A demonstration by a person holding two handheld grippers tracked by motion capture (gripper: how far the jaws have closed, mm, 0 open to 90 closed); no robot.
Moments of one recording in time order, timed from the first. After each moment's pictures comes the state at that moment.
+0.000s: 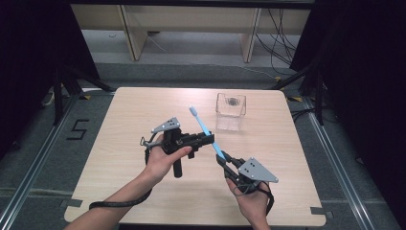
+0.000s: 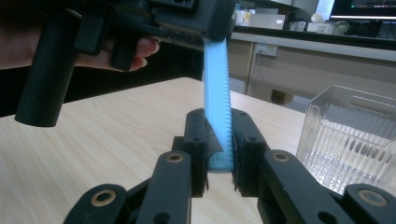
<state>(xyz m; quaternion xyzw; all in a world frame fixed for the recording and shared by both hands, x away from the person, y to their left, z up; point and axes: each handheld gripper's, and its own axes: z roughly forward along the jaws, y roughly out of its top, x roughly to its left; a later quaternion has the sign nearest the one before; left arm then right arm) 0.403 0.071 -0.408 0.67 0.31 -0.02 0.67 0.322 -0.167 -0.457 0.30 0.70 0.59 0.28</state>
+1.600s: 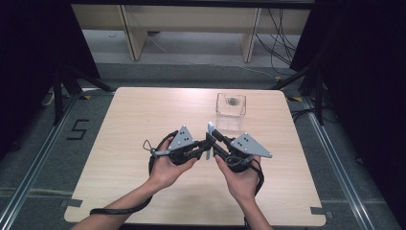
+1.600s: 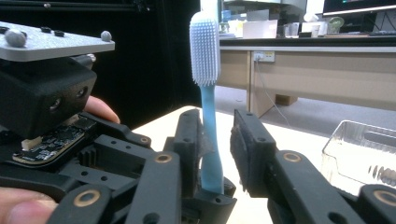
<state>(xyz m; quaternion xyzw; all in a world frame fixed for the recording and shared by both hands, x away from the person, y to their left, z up) 0.383 0.056 -0.416 0.77 0.23 0.16 0.57 0.351 -0.135 -0.400 0.35 0.66 0.62 0.25</state>
